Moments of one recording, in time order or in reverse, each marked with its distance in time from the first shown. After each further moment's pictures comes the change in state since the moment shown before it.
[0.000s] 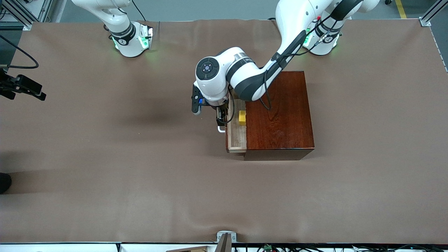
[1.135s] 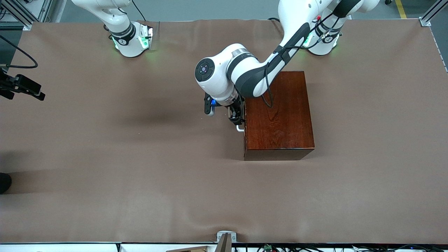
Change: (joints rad) left arm -0.003 -0.029 0.013 0.001 0.137 -0.228 0.005; right arm 0.000 0.000 0.000 0.005 -0.003 0.000 0.000
